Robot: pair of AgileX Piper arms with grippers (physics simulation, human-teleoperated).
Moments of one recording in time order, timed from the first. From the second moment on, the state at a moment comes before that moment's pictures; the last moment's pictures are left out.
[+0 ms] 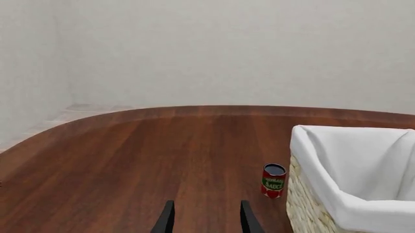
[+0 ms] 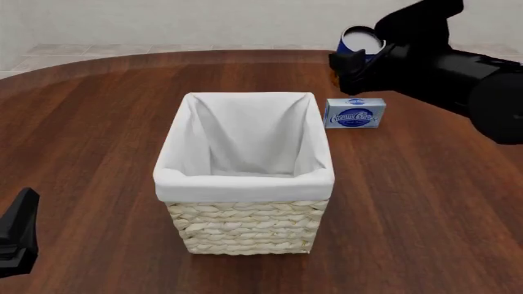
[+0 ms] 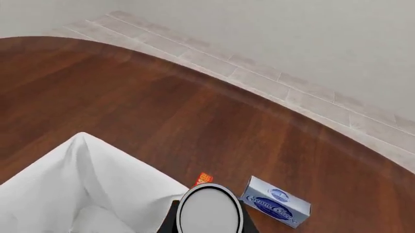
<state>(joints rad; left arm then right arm) 0.06 0.00 0.00 -0.04 -0.02 0.42 1.25 -0.94 -0.01 -0.19</state>
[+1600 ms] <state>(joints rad) 0.07 0.00 0.00 -0.04 -0.01 0.62 1.39 -1.04 0.03 -0.16</state>
